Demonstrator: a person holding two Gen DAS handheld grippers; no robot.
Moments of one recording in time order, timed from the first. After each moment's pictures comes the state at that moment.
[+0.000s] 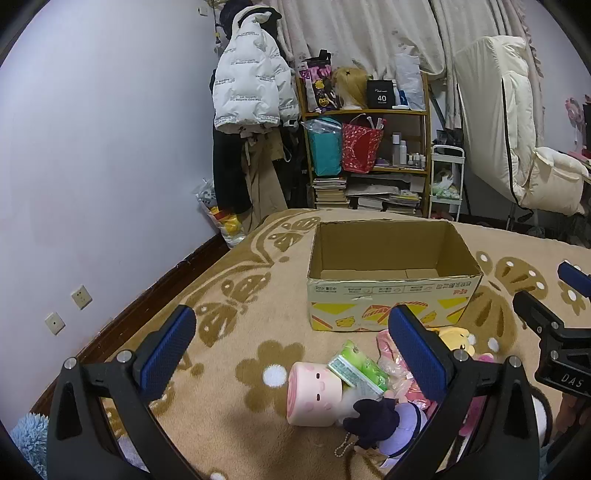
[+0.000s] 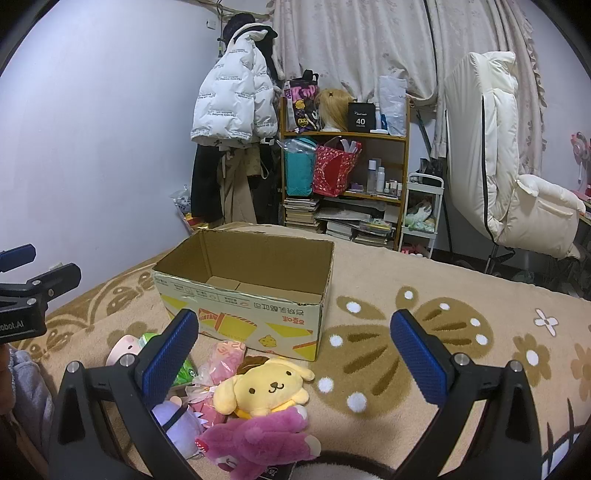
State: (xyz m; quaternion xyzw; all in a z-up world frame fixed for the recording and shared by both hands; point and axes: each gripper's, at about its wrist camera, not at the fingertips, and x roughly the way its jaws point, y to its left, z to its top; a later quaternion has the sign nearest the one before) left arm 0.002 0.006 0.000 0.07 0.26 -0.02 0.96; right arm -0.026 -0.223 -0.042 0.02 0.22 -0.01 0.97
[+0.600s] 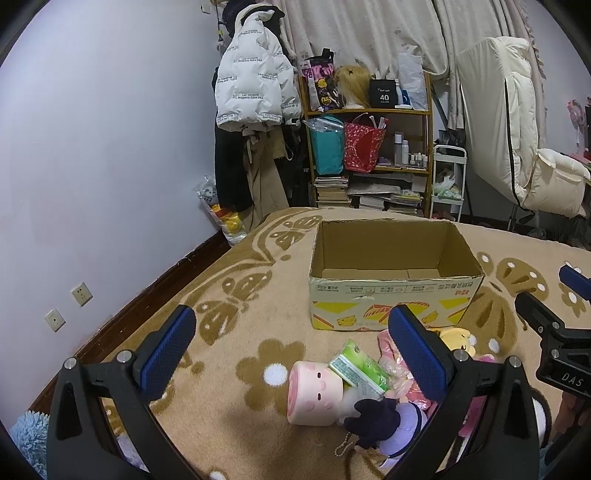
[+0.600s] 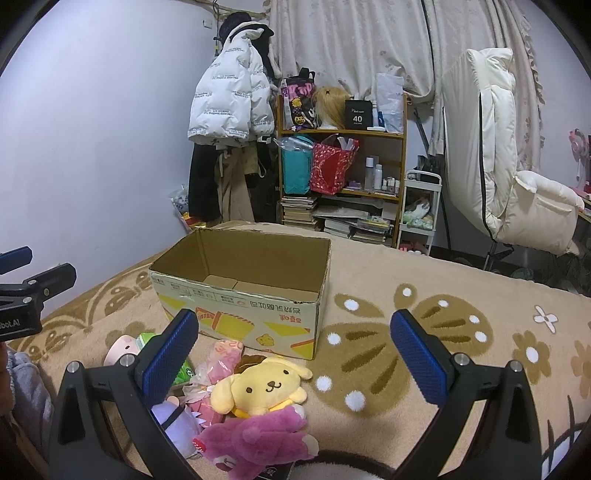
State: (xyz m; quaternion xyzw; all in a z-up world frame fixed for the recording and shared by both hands) left arm 0.005 0.006 -0.001 0.07 0.26 -0.02 0.96; right arm -0.026 -0.224 -0.042 0.02 0.22 -0.01 0.97
